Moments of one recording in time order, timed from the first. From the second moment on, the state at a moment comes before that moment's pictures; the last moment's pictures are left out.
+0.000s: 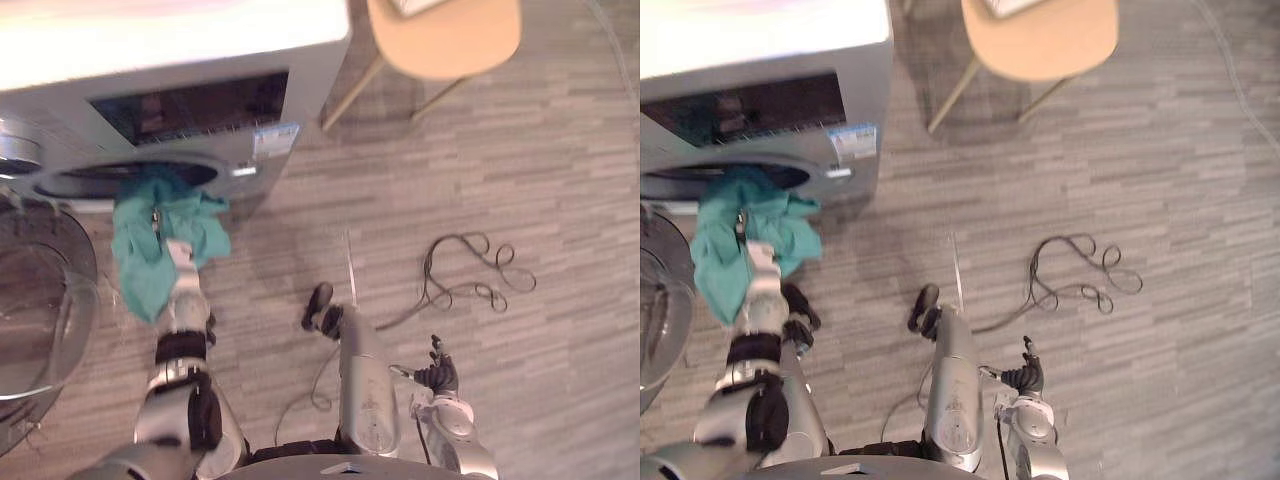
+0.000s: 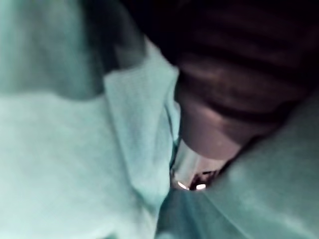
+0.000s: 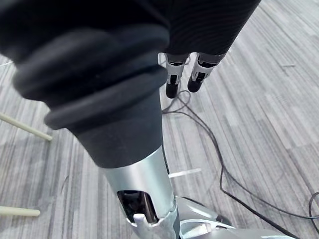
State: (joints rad) left arm -0.67 0.03 0.46 0.53 -0.81 -0.25 0.45; right arm 0.27 -0.16 0.03 0.19 0.22 -0.01 -0.29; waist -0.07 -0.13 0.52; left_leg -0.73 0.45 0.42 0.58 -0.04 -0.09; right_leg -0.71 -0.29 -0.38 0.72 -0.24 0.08
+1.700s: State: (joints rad) left arm -0.54 0.32 0.57 0.72 0.09 0.11 0.10; right arm 0.26 -0.09 0.06 -0.17 0.28 -0.09 0.00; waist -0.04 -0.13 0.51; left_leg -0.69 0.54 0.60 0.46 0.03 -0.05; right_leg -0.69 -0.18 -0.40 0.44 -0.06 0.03
